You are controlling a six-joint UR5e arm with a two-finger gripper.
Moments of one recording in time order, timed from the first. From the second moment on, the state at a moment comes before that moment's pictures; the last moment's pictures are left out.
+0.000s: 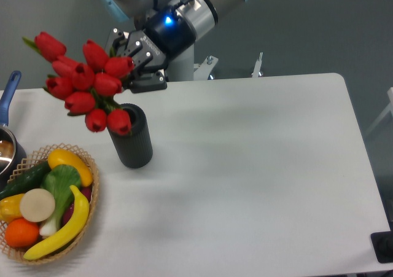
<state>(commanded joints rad) 2.60 -1.51 -1.91 -0.74 0.23 0.87</state>
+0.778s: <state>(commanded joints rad) 2.64 -1.43 -2.05 -0.74 0.23 0.97</state>
